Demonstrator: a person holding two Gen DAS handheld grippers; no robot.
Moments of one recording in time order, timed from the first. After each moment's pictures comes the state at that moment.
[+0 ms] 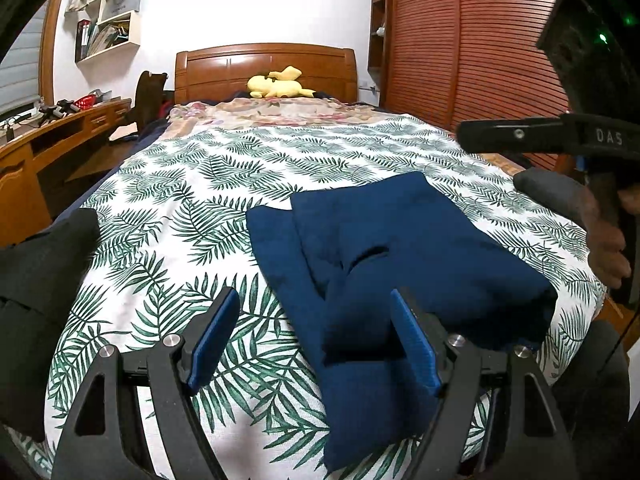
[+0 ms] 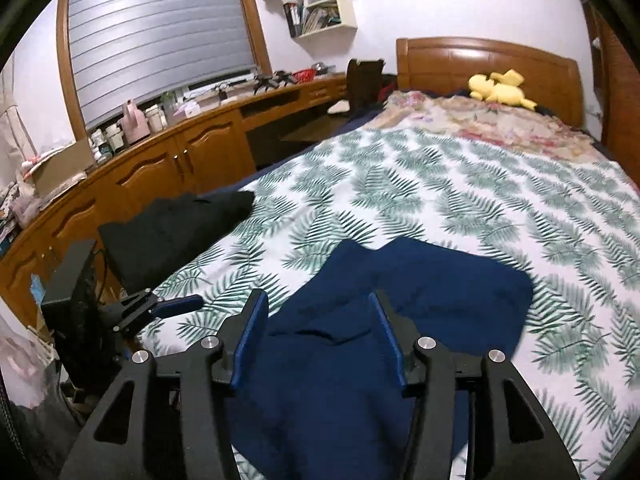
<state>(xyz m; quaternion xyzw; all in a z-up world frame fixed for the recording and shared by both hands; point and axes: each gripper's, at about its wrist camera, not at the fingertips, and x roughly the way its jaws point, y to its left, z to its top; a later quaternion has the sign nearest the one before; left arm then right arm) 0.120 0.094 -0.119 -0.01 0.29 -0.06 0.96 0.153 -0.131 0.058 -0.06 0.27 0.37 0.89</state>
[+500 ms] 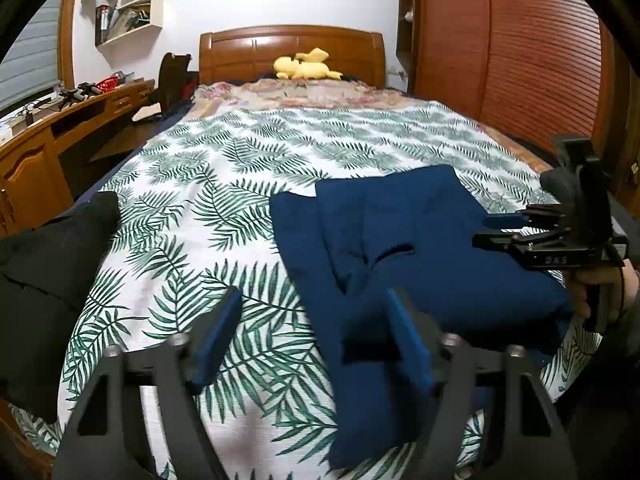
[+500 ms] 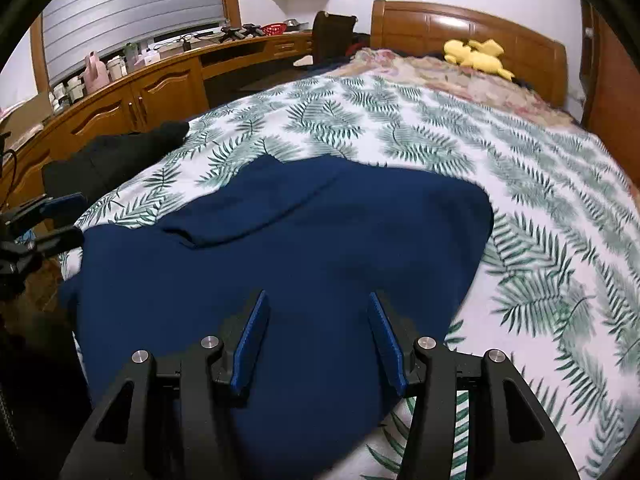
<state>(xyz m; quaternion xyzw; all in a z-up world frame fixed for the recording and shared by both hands) 0.132 0.092 -0.114 -0.02 0.33 -0.01 0.94 0.204 -0.144 -0.034 -0.12 0.33 0.32 0.88</state>
